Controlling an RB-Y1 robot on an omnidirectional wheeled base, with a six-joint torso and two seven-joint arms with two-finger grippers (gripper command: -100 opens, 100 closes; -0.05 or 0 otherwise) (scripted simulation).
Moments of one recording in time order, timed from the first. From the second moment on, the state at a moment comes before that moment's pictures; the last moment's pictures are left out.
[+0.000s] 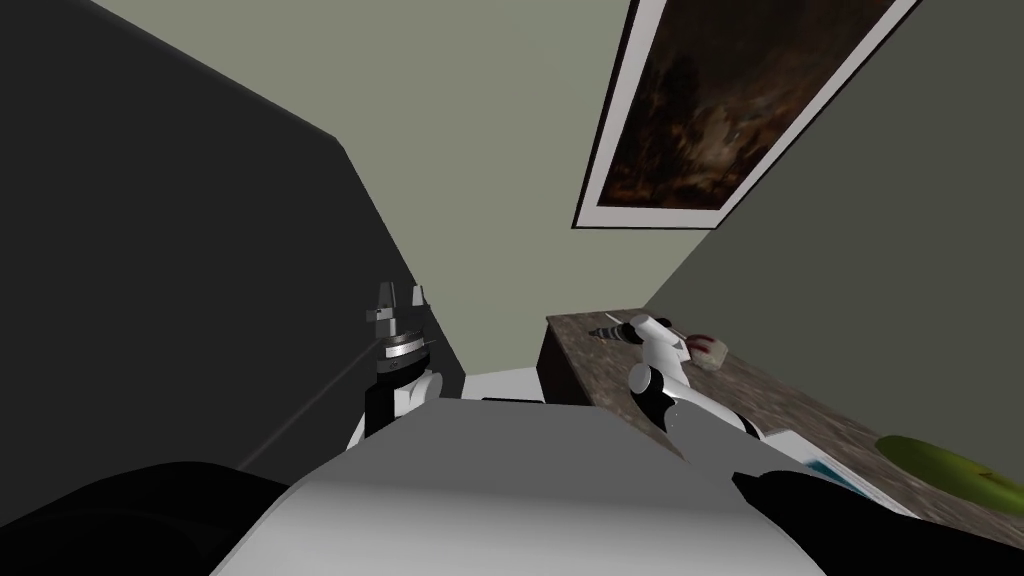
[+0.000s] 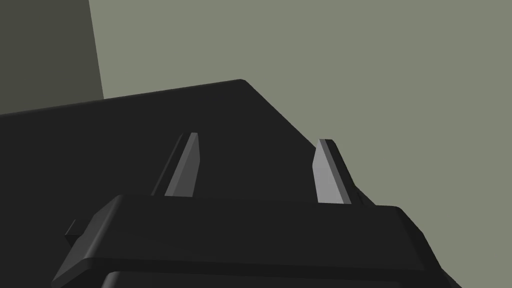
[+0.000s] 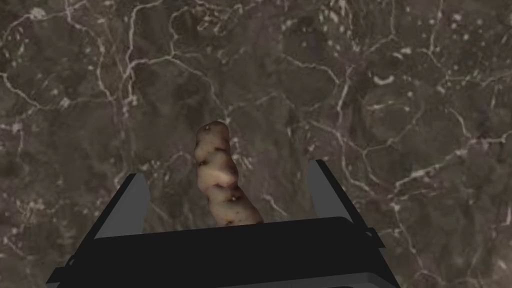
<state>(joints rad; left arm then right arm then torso) 0.51 -0.03 0.02 -2.39 0.12 -0.57 0.13 -0.53 -0.53 -0.79 -0.88 -0.45 1.27 -0.77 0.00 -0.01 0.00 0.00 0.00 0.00</state>
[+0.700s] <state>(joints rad) 0.51 -0.03 0.02 -2.39 0.12 -0.57 0.13 -0.52 -0.53 -0.79 -0.87 -0.46 1.25 -0.73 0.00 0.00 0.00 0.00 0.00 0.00</state>
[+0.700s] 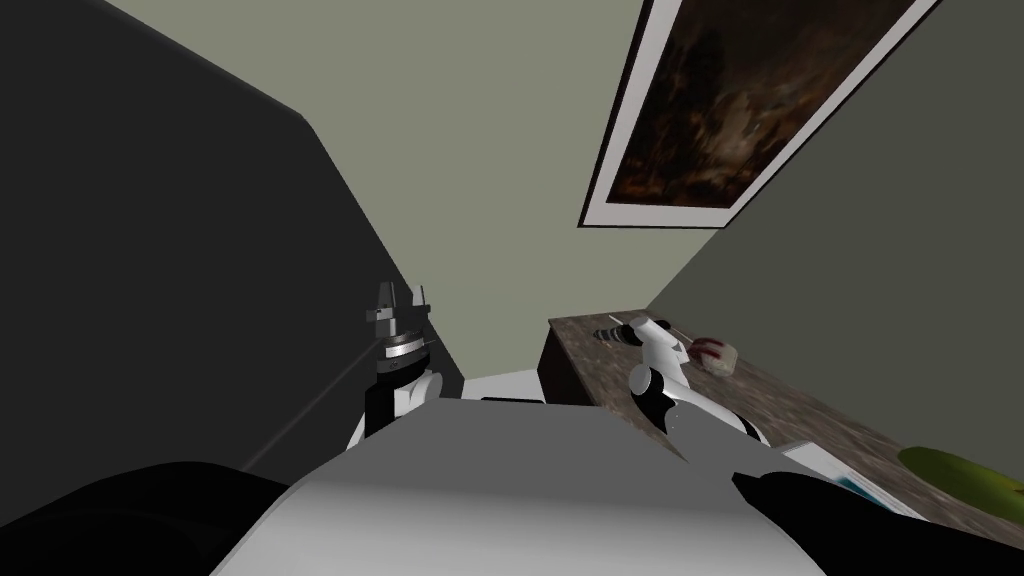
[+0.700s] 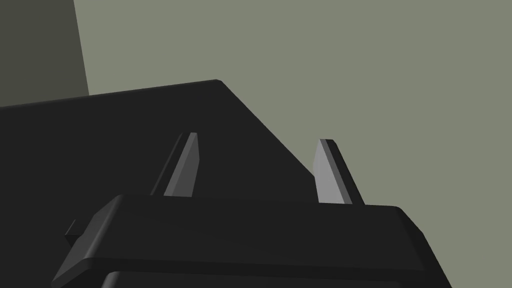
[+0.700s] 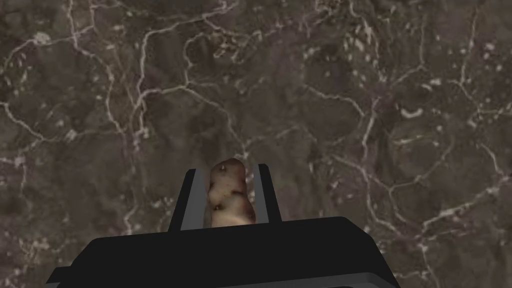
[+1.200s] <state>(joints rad) 0.51 -0.03 0.02 -2.39 0.12 -0.57 0.13 -0.54 -0.54 -0.79 -0.88 -0.44 1.27 -0.78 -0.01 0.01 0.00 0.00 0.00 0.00</state>
